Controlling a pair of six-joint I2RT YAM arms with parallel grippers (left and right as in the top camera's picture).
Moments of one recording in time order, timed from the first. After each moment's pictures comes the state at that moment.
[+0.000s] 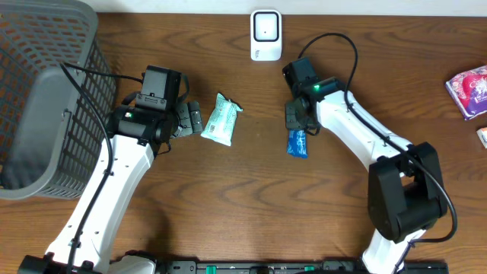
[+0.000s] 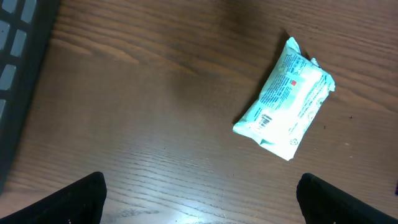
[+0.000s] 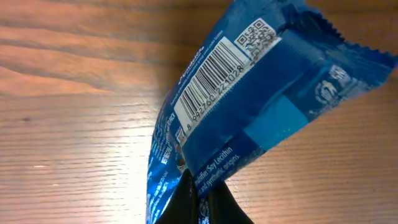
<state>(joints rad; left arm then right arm) -0.24 1.41 1.20 -0.90 -0.12 -0.39 0.41 1.92 1.40 -0.83 0.15 0.40</state>
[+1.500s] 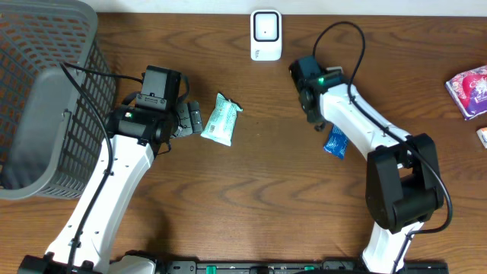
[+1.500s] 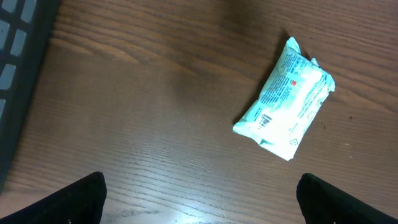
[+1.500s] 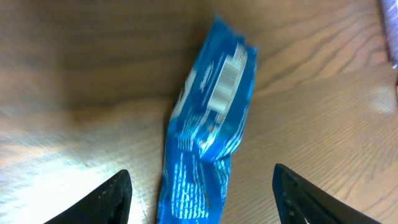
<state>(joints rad) -0.24 1.41 1.20 -0.90 -0.12 -0.39 0.36 1.98 1.42 -0.88 0.59 0.42</state>
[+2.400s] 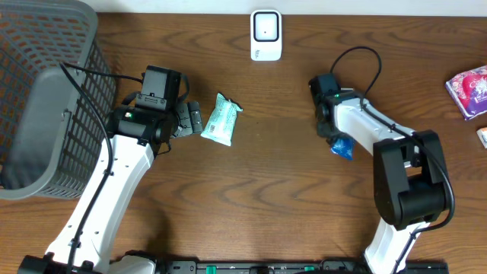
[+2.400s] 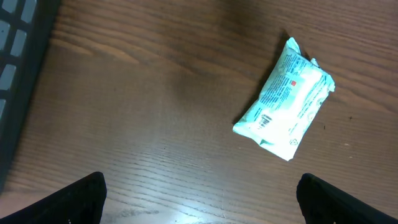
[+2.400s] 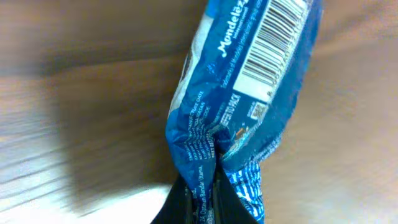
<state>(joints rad) -0.24 1.41 1.20 -0.90 -0.12 -0.39 0.26 1.98 1.25 -0.71 0.36 0.40</state>
